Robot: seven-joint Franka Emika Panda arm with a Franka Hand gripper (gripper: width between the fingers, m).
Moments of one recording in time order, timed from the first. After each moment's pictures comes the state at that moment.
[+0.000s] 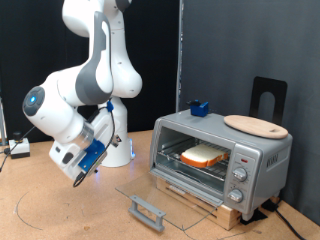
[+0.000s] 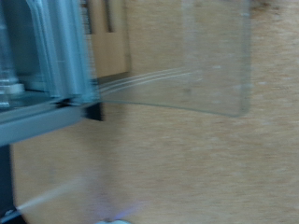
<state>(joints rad) -1.08 0.14 0.53 -2.37 0.32 1.85 -0.22</state>
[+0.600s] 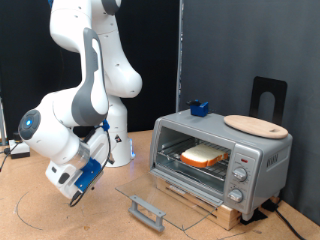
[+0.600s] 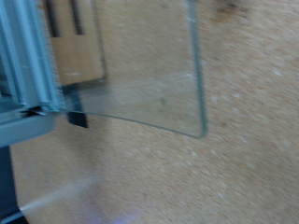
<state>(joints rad) -1.08 0.27 0.52 -2.34 0.31 1.86 -0.24</state>
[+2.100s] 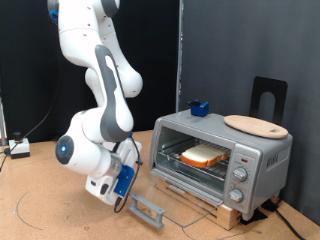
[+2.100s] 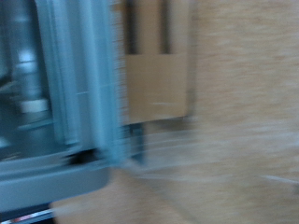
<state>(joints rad) -1.07 0.33 0.62 -2.49 0.47 1.91 -0.39</state>
